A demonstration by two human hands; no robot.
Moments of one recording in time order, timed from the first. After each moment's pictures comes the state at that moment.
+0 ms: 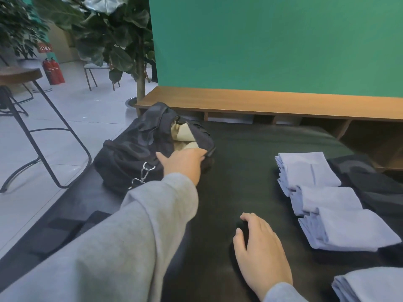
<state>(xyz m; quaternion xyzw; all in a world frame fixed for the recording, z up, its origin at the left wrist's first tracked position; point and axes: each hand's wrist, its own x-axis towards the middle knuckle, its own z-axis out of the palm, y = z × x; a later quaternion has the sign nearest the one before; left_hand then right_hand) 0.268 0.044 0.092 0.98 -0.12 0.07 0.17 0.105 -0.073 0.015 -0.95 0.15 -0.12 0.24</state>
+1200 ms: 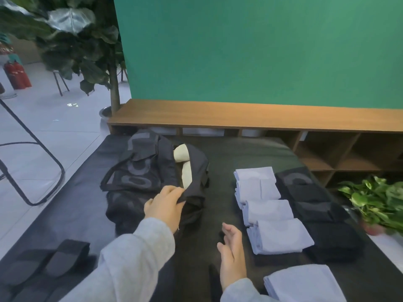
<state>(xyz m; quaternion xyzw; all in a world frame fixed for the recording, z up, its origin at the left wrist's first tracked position) 0.199 0.022 0.108 0.95 -0.15 -0.03 0.28 0.091 -0.101 0.026 -0.70 0.26 -0.11 0.65</state>
